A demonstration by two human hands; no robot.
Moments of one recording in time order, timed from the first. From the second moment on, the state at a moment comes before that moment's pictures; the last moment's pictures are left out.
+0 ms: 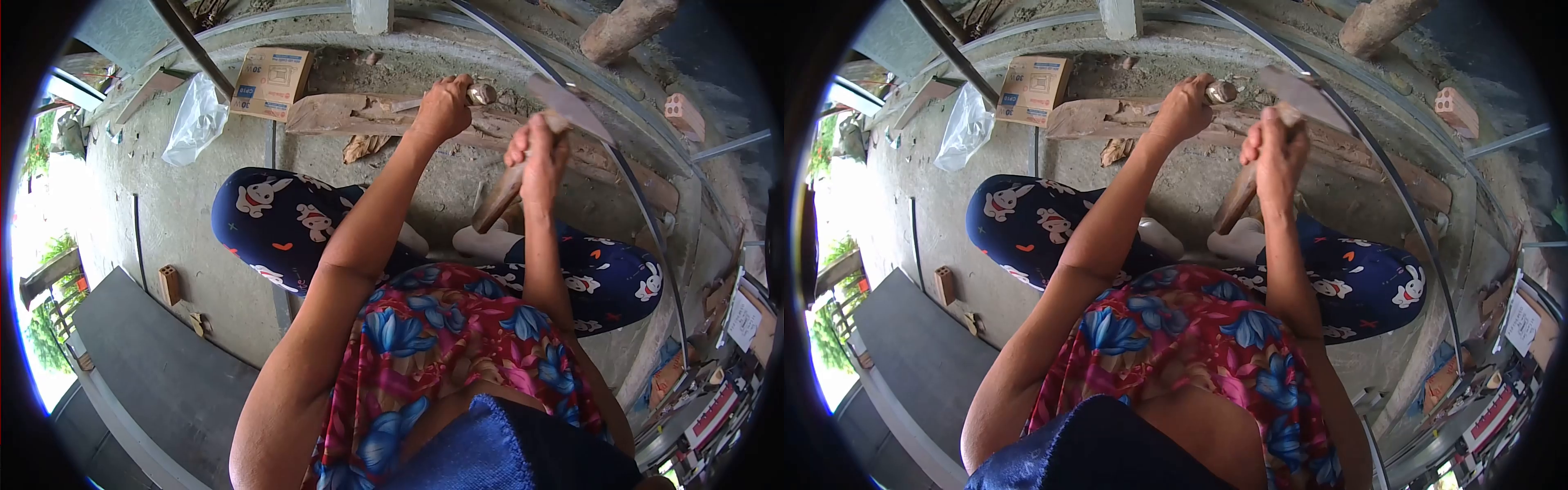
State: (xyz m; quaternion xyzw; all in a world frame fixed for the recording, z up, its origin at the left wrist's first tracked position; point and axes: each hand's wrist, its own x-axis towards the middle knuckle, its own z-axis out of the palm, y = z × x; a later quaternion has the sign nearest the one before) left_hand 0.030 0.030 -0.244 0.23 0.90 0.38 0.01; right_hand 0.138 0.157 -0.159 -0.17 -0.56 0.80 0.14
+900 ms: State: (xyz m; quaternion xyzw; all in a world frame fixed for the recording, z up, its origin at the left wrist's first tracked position) left_hand 0.041 0.040 -0.250 0.23 0.90 0.37 0.04; right_hand 0.135 0.161 -0.150 -0.18 -0.59 0.78 0.10
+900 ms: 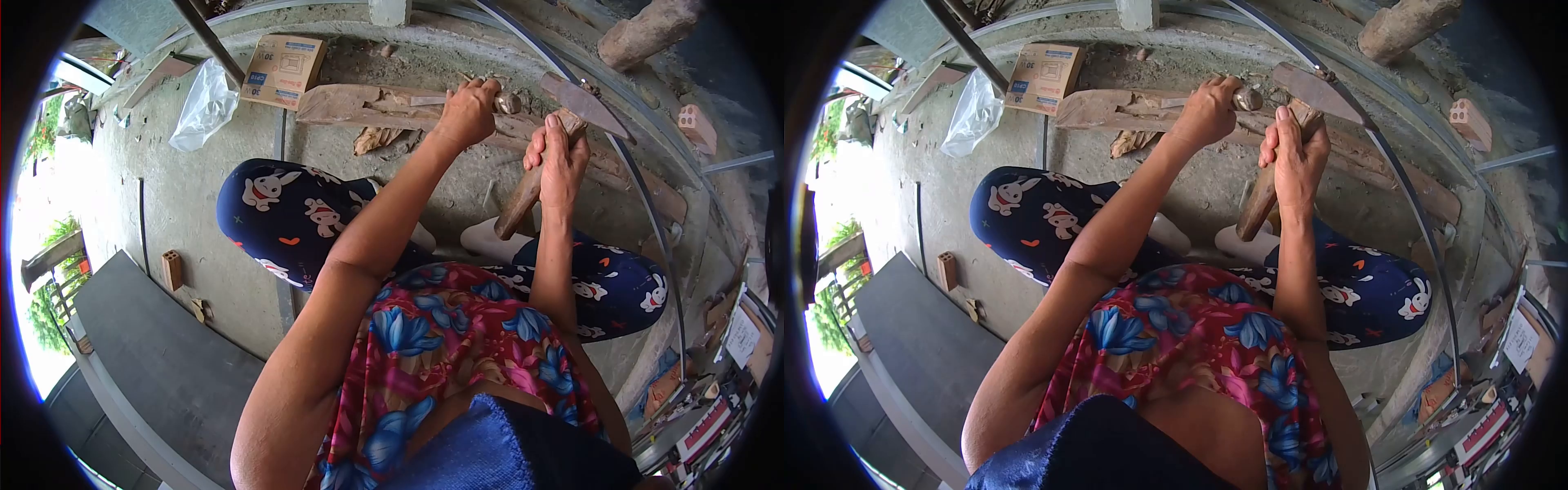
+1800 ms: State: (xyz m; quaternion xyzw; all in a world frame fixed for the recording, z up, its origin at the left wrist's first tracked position) left_hand 0.039 0.027 -0.269 0.19 0.92 0.33 0.04; right_hand 0.141 0.154 -0.189 -0.22 -0.59 0.77 -0.02
